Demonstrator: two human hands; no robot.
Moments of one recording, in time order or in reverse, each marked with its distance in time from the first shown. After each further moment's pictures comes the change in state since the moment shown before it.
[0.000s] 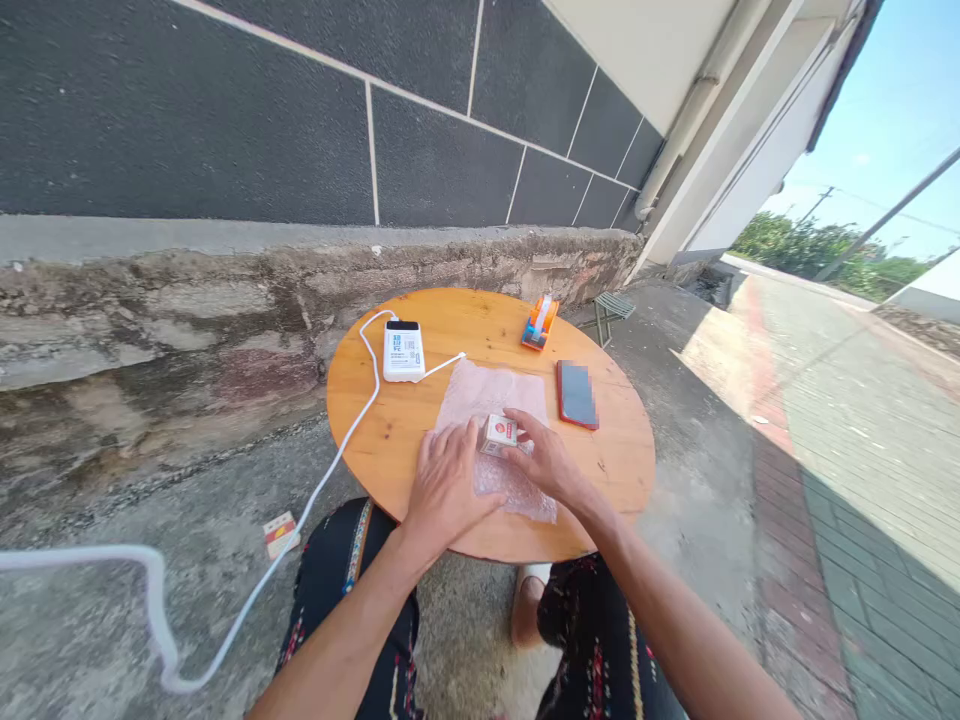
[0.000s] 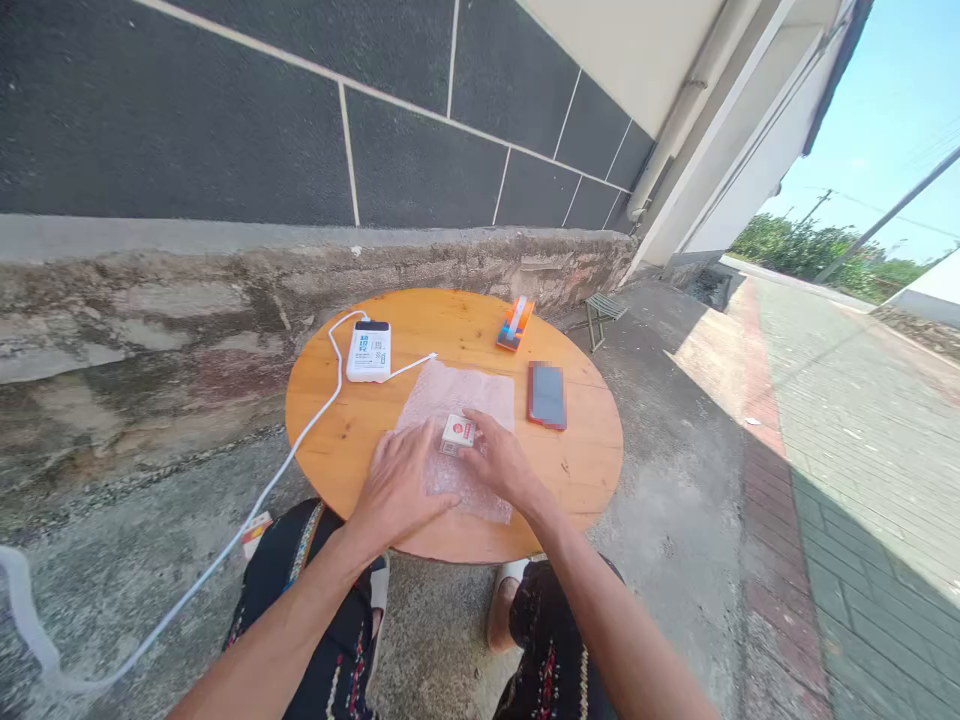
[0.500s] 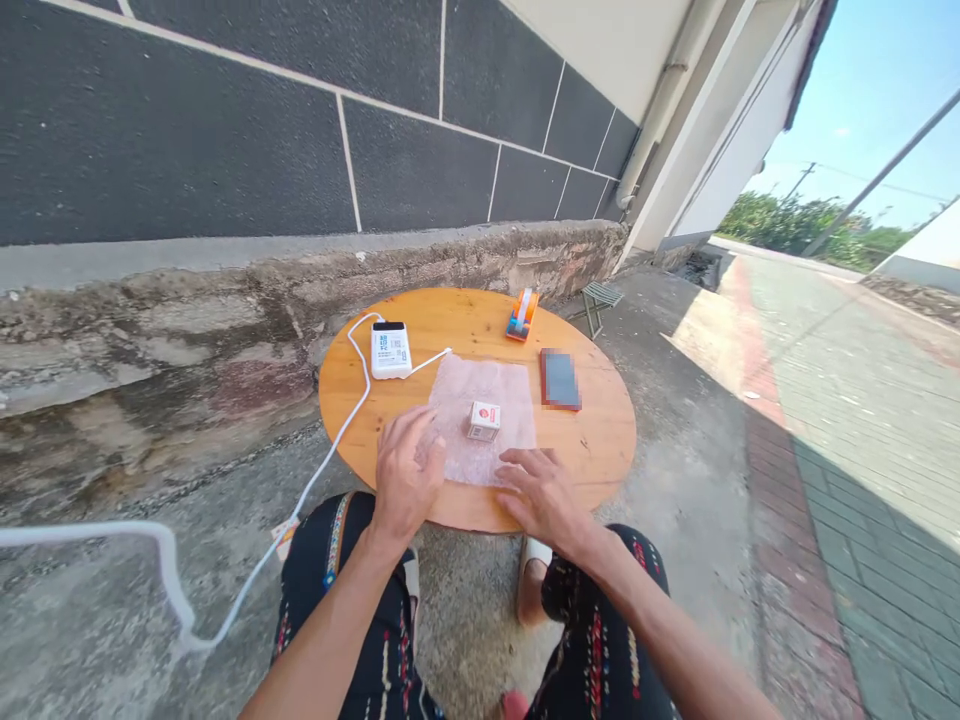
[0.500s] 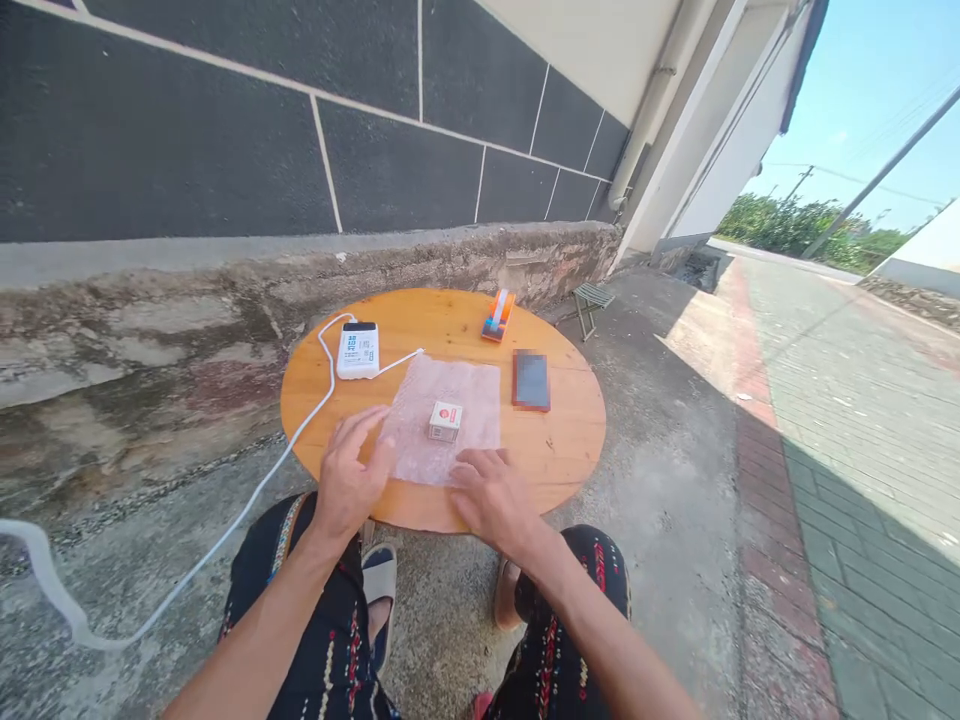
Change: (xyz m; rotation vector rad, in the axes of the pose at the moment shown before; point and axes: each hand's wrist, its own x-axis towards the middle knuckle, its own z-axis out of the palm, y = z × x) left_hand -0.013 -0.002 -0.031 -0.250 0.404 -0.038; right_hand -0.079 -0.041 -0.013 -0.388 -0.056 -0.220
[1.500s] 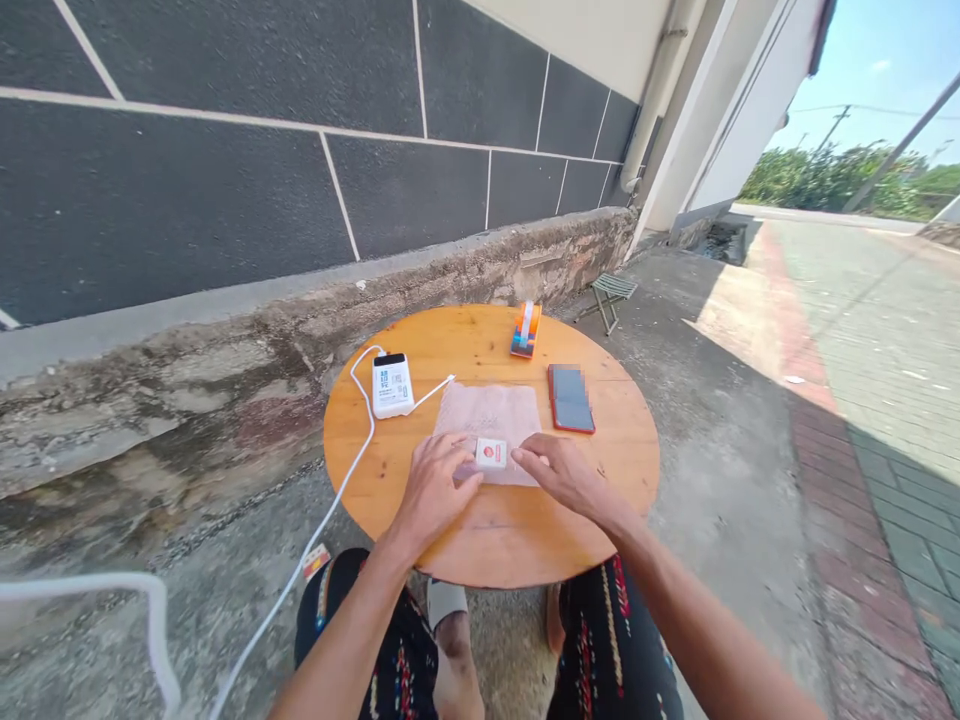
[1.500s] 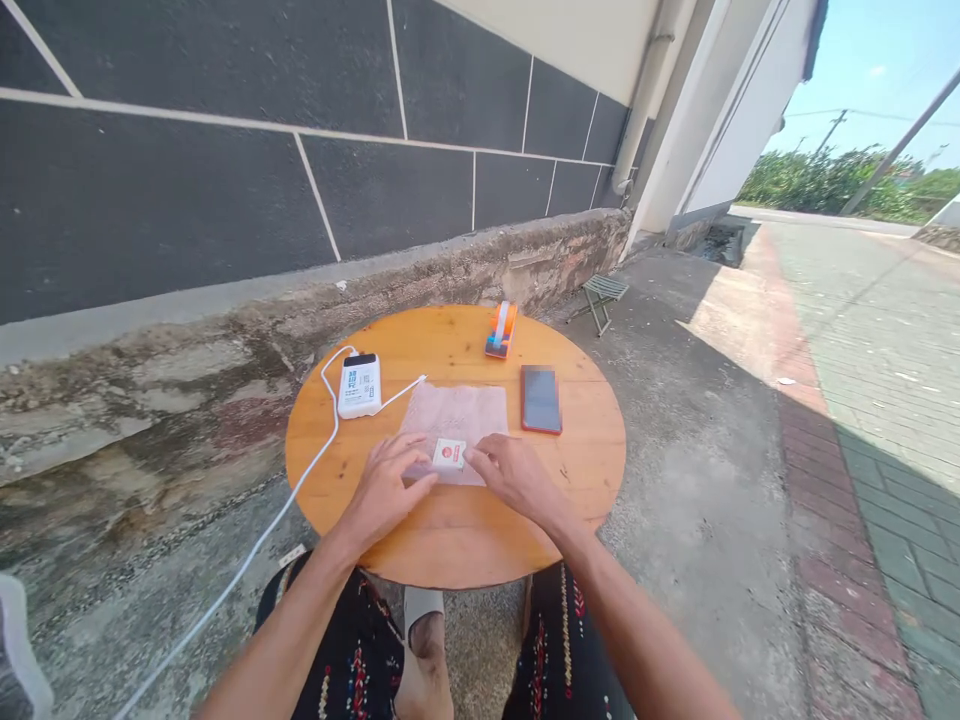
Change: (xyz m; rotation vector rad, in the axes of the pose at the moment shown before) left_hand 0.050 0.002 0.025 0.092 -0.455 0.105; right_hand 0.064 0.051 -0.036 0.289 -0.050 0.281
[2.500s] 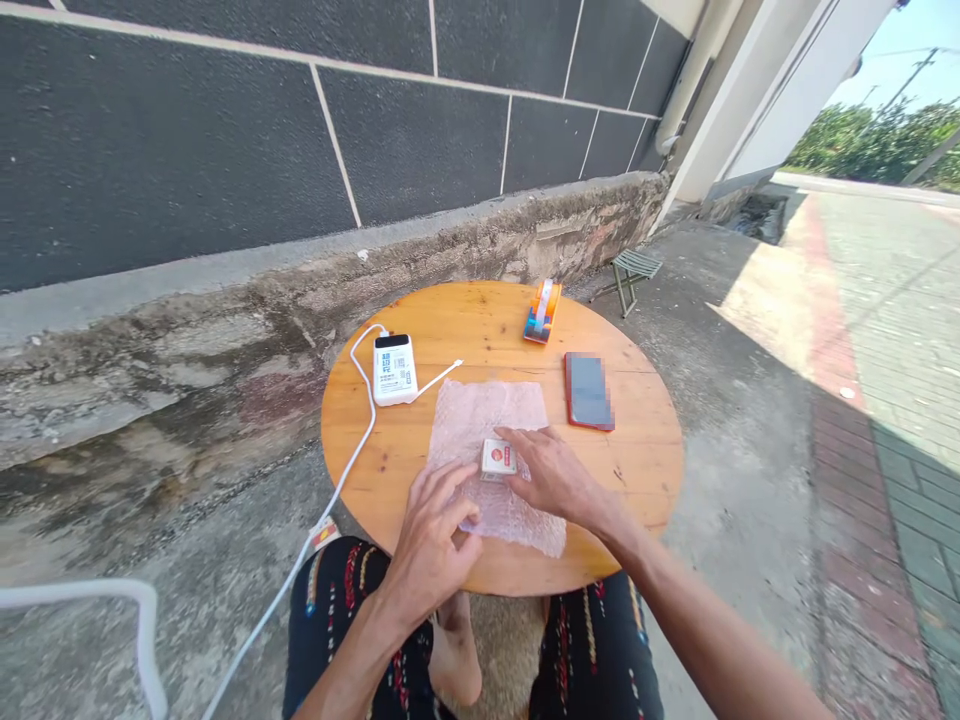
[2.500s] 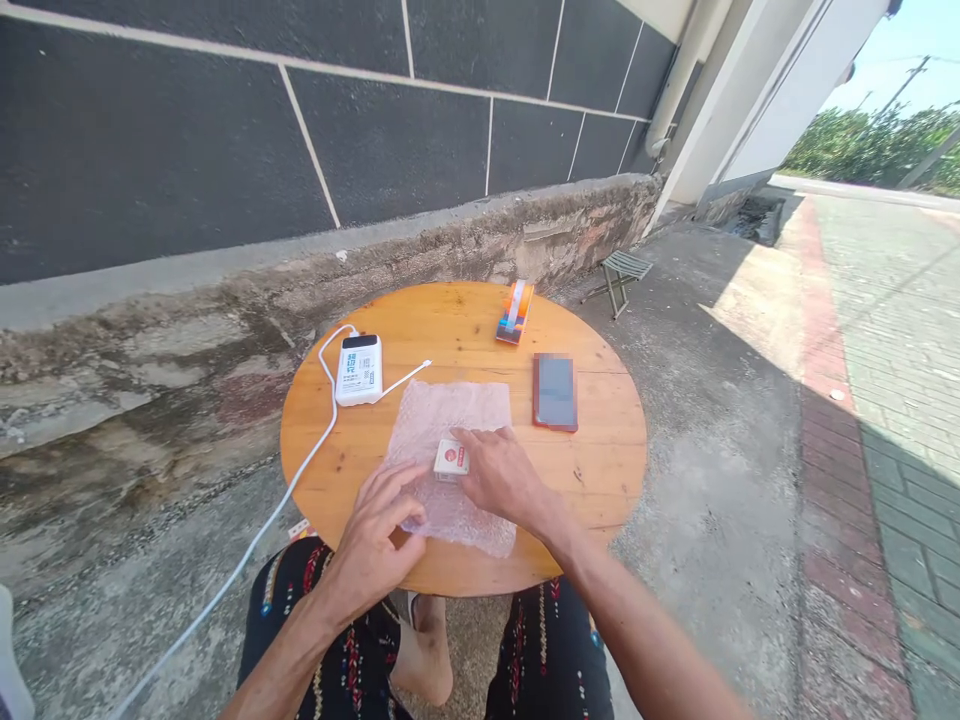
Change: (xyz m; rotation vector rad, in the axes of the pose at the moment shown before) left_hand -0.044 0.011 0.000 -0.067 0.005 0.025; right_hand 0.025 -0.002 0.029 -0.212 -0.136 -0.167
